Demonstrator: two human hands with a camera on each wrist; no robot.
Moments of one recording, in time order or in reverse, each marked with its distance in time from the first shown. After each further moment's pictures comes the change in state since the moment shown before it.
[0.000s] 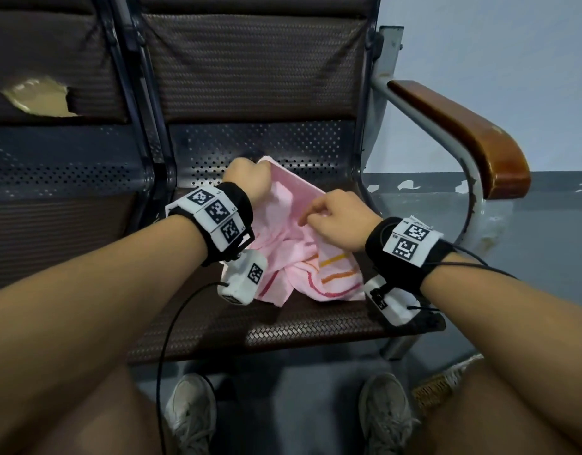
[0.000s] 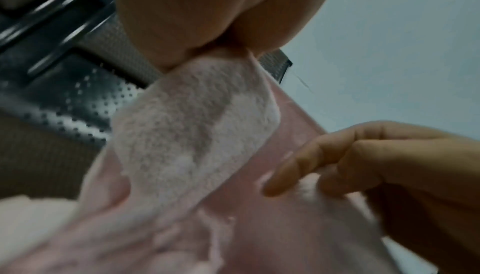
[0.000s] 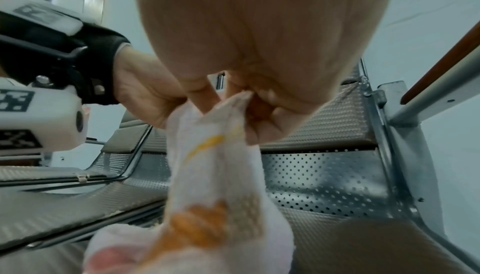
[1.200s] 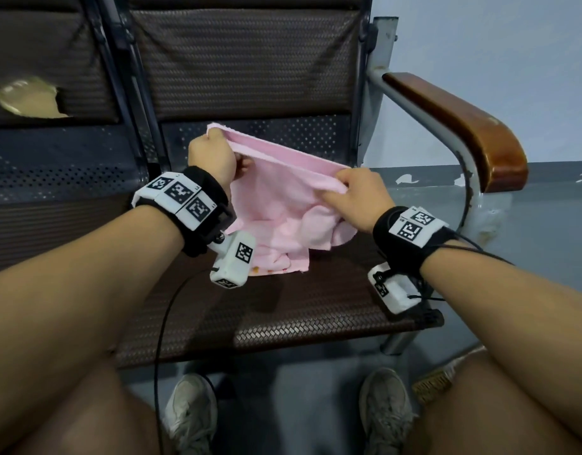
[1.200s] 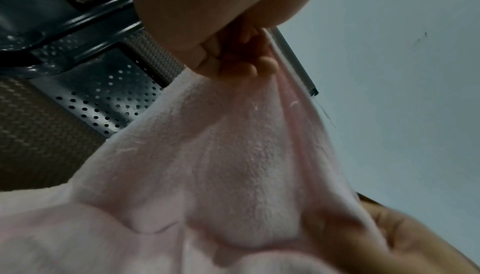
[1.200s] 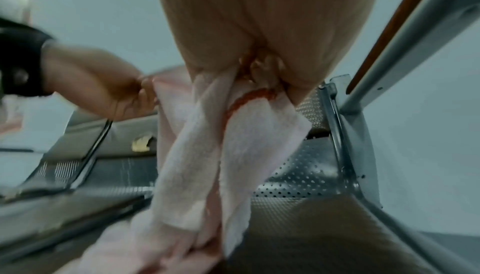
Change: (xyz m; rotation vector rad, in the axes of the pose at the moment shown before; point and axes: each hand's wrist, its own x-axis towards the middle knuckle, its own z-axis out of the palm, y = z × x) left_hand 0.028 -0.002 -0.017 -0.594 0.215 -0.036; right_hand 0.019 0.044 -0.008 0.057 0.336 0.046
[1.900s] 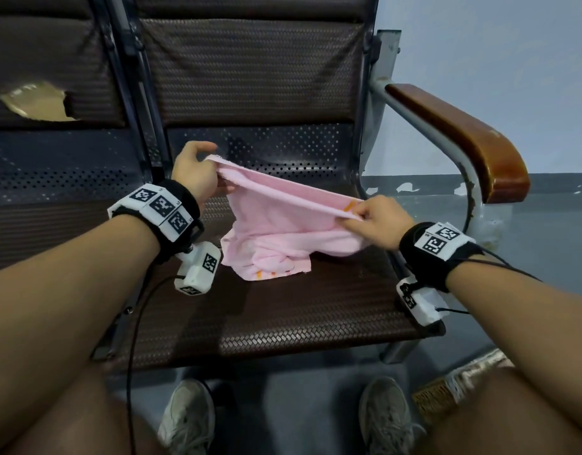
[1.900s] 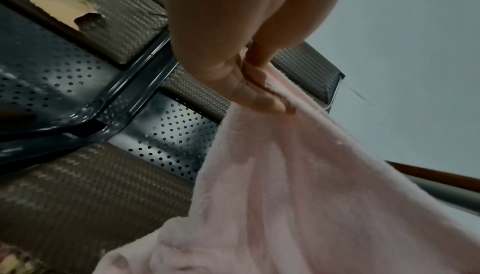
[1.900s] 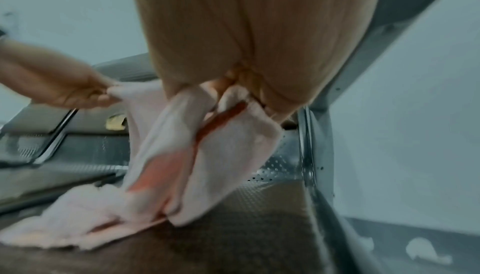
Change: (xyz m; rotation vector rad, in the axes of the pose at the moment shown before) left_hand 0.023 -0.019 -0.041 0.133 -0.143 0.038; right_hand -0.013 0.031 -0.017 -0.136 -0.306 0.045
